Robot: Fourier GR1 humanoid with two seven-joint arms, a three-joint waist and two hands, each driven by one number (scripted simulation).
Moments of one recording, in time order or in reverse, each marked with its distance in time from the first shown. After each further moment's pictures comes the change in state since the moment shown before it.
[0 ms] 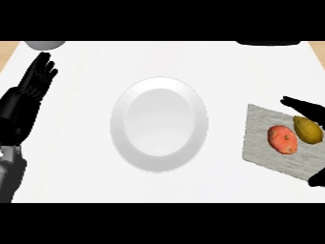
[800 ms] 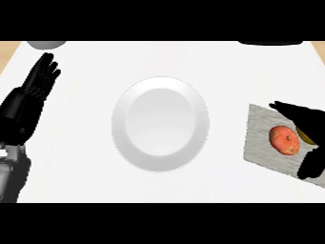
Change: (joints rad) left arm -0.006 -0.042 0.023 0.009 -0.032 -0.026 -0.002; right arm -0.105 0.172 0.050 0.131 0.284 0.200 0.247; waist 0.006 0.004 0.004
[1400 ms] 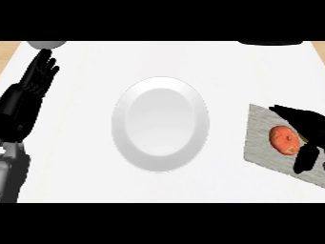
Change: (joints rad) left arm -0.022 -0.024 0.034 -0.012 -0.020 -0.025 0.030; right arm -0.033 0.142 -0.068 0.261 0.204 0.044 -0.125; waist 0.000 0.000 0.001
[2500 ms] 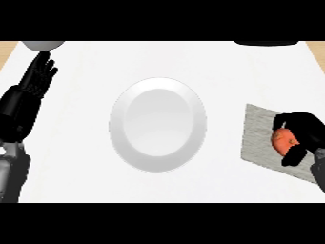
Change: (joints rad) left arm 0.005 -0.024 0.038 0.026 -0.035 -0.032 -0.028; right arm 0.025 0.149 -0.122 0.209 0.271 -0.356 -0.174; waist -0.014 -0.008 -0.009
